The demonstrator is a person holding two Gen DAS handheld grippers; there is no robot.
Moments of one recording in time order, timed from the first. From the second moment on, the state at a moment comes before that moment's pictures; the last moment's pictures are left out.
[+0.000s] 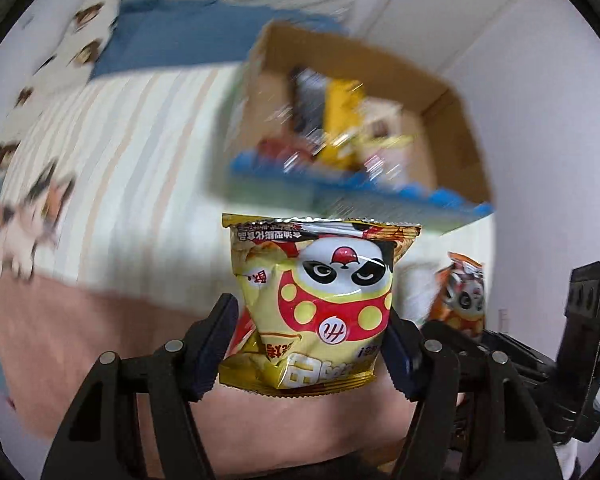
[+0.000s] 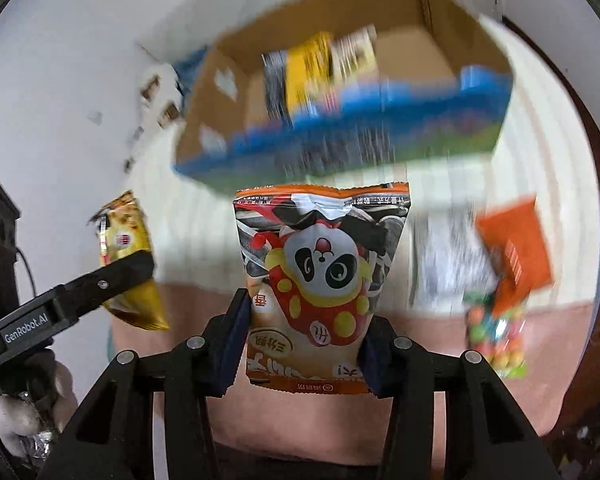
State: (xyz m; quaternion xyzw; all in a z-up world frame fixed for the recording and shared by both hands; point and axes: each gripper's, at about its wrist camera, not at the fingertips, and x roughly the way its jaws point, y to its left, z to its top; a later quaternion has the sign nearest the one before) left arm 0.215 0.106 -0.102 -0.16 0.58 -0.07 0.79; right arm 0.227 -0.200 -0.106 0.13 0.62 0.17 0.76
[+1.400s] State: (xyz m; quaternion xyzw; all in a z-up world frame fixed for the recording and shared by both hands) left arm 0.488 0.081 -0.205 -0.08 0.65 0.00 0.76; right arm 0.524 -0.234 -0.155 0.03 0.64 0.05 0.76
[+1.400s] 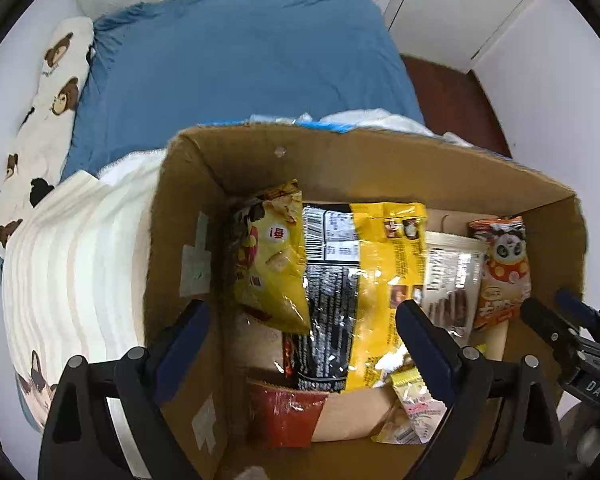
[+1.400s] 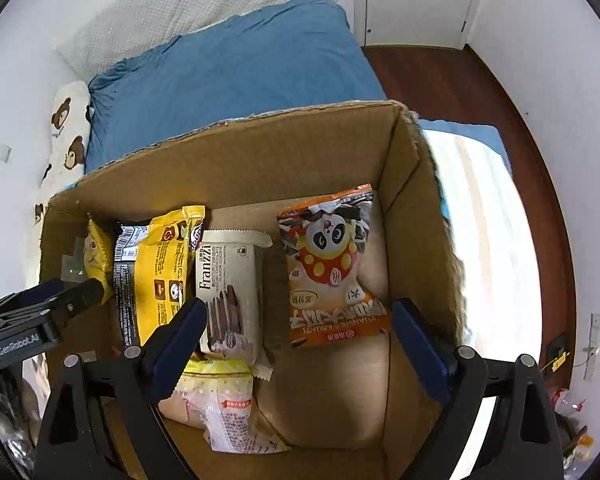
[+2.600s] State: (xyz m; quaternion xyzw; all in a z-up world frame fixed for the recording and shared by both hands) left arm 0.240 0.054 -0.076 -0.06 0.49 0.00 0.87; right arm 0.284 -0.253 -0.022 0.08 0.53 0.11 0.84
